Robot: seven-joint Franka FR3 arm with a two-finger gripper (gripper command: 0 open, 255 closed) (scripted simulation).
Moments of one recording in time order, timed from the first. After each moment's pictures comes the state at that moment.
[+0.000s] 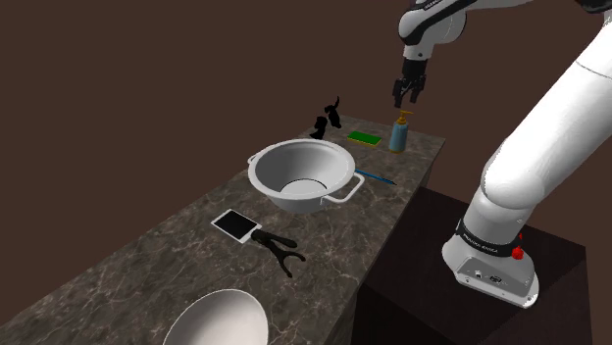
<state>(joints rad) -0.11 -0.23 -0.58 -2.24 -0.08 2.04 -0.39</state>
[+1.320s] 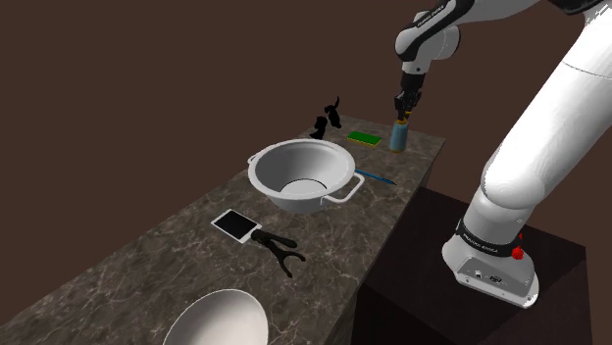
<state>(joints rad) -0.11 -0.15 -0.62 -2.30 -0.03 2.16 -0.45</state>
